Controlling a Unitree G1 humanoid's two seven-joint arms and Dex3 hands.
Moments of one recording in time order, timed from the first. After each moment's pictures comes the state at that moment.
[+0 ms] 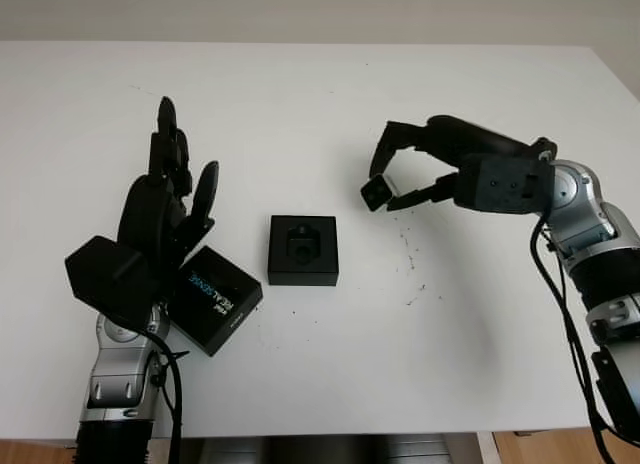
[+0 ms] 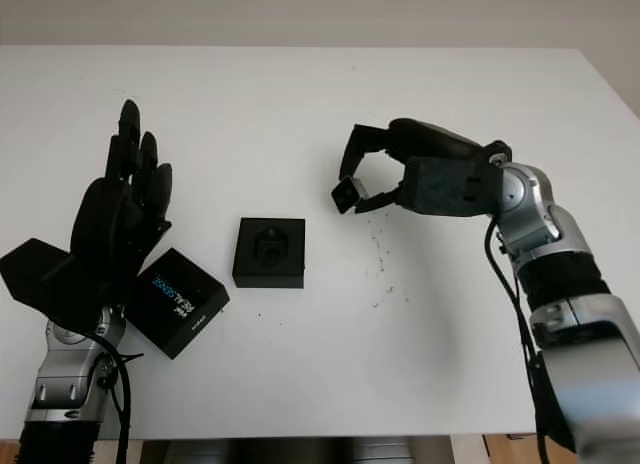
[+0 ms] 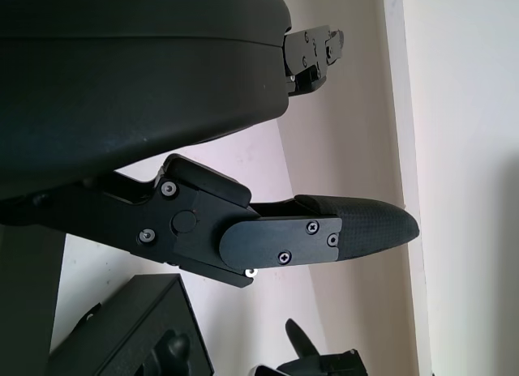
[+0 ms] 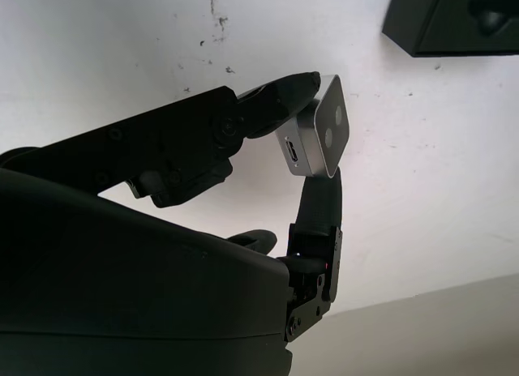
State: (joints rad) left arm -0.20 0.18 0.14 -0.01 -0.07 -0.11 -0.10; right arm -0.82 -0.63 0.21 0.65 -0.29 -0.37 0.48
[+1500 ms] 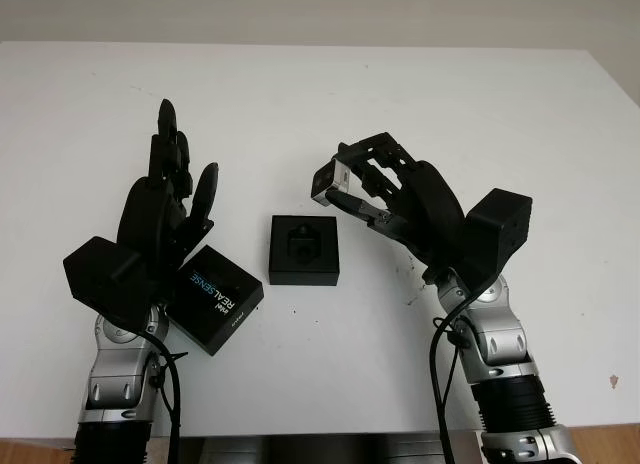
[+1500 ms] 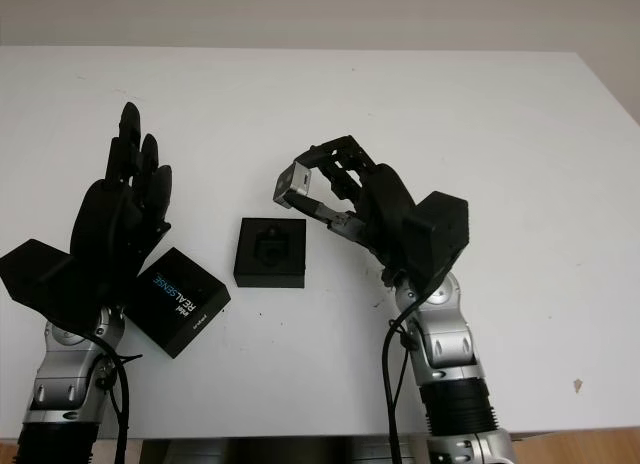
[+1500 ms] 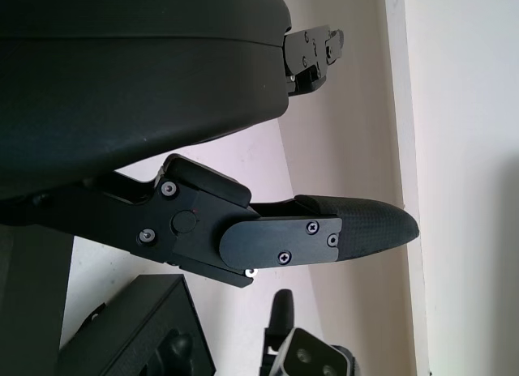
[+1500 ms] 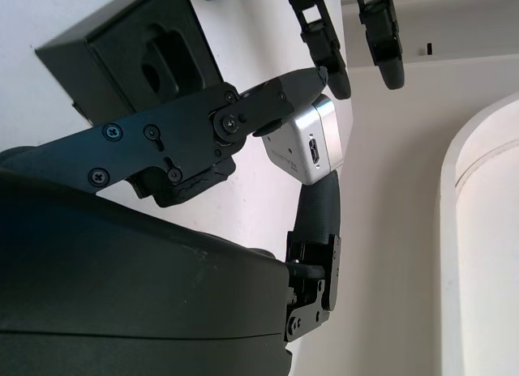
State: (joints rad) left arm -0.20 0.19 0.15 -0.01 -0.08 -0.11 -0.11; right arm -0.37 -0.10 0.03 0.12 0.12 0.05 0.26
